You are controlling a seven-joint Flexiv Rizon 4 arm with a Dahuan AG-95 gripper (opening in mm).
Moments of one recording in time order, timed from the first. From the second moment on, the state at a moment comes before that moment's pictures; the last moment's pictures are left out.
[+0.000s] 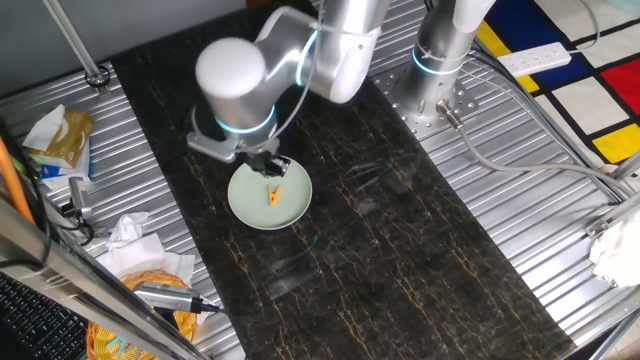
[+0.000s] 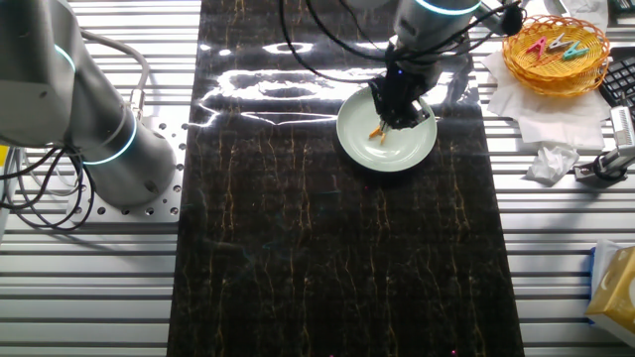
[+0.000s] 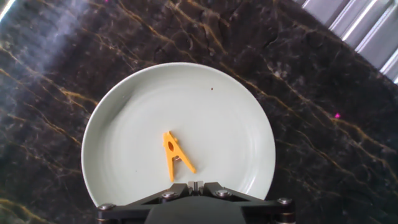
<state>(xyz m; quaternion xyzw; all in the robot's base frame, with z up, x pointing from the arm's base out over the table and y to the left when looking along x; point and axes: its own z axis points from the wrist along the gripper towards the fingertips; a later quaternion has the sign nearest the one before) 0.489 0.057 0.068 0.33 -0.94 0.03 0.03</state>
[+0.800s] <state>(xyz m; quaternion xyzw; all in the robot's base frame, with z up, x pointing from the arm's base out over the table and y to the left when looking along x) 0.497 0.056 0.069 0.34 -0.94 0.02 -0.07</state>
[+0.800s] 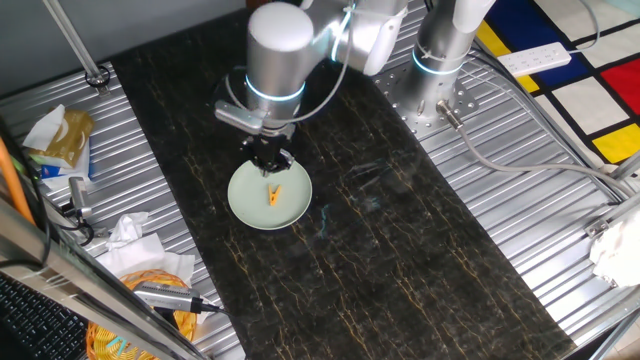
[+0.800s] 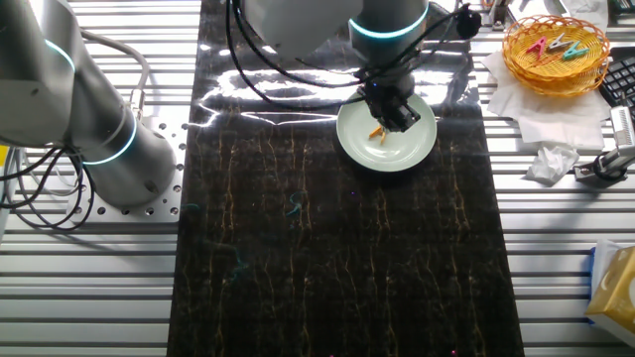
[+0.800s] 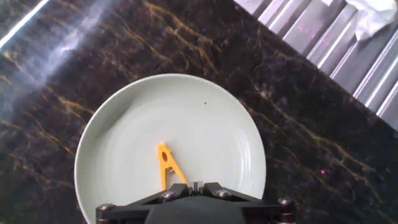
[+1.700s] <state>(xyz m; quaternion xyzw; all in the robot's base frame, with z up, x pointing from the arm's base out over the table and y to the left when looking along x) 0.522 0.071 0.080 0.34 -0.93 0.03 0.11</state>
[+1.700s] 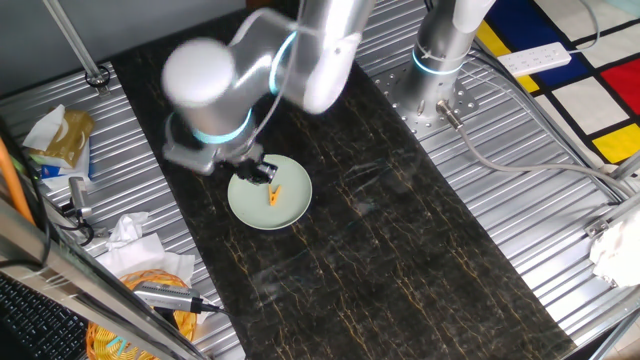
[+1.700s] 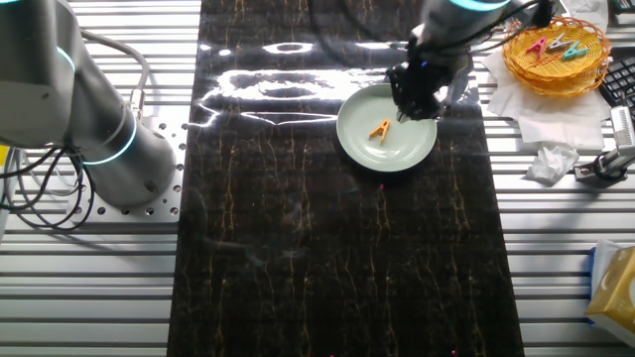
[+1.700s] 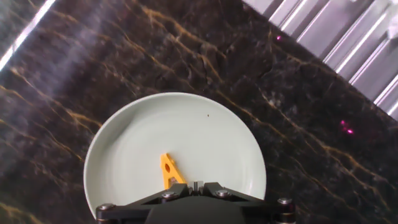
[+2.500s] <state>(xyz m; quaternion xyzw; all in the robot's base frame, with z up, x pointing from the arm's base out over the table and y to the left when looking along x) 0.524 0.072 0.081 0.41 -0.89 0.13 0.15</state>
